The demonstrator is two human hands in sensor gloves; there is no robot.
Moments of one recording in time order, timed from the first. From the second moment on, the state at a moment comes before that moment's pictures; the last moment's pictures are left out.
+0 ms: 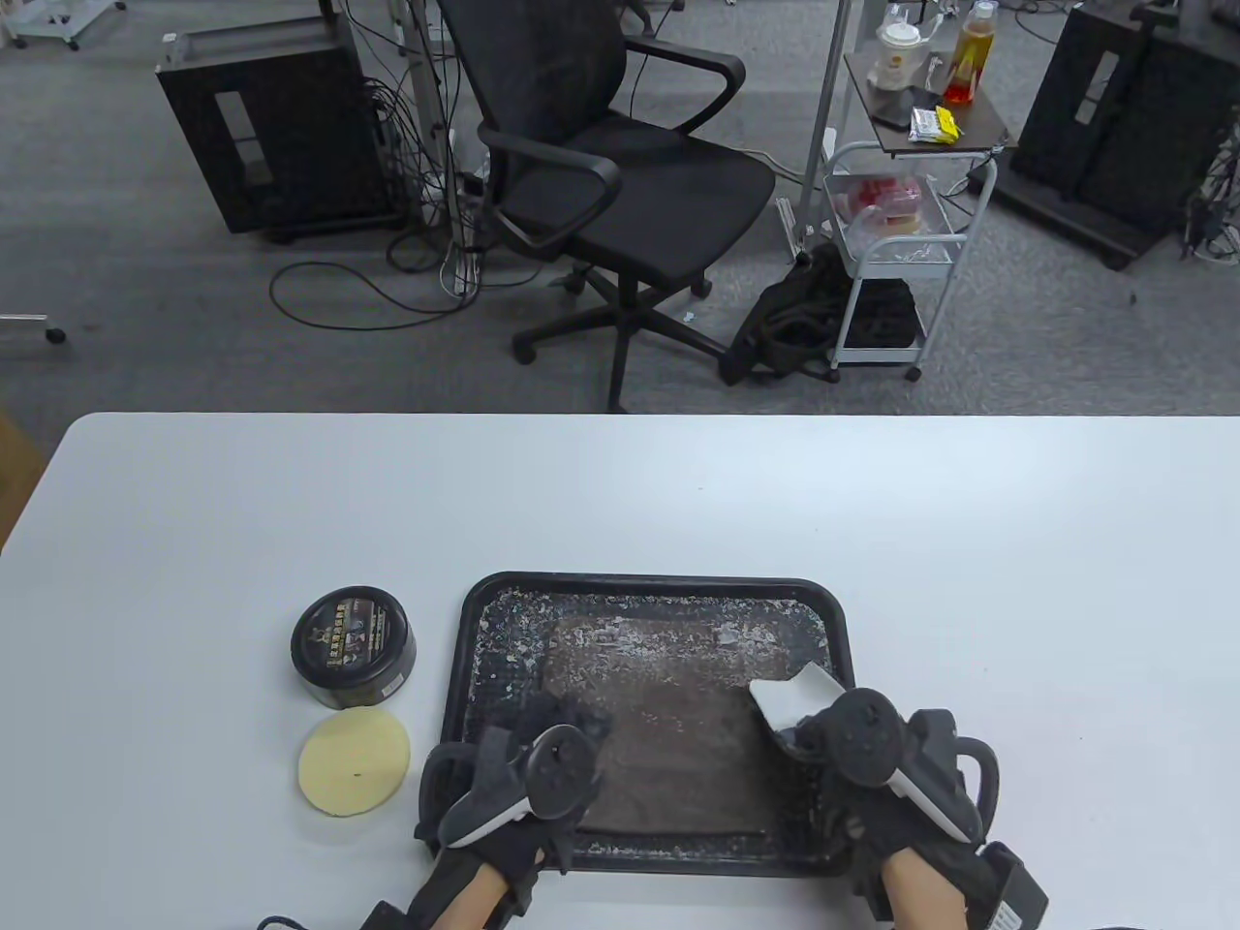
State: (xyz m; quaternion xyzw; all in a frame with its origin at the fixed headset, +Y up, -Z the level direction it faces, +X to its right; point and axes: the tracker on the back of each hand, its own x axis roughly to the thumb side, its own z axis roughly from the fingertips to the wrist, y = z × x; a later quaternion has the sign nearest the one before) left_hand -0.101 -0.724 -0.274 -0.02 -0.19 0.07 0.98; right_hand 0.201 -0.693 -0.277 -0.02 -0.03 0.99 0.11
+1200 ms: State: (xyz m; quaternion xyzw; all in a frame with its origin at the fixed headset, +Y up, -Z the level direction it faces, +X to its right) left_hand 0.093 -0.758 -0.283 -0.08 -0.22 -0.24 0.94; right_hand 0.248 -0.704 -0.283 -0.07 -0.07 0.97 0.23
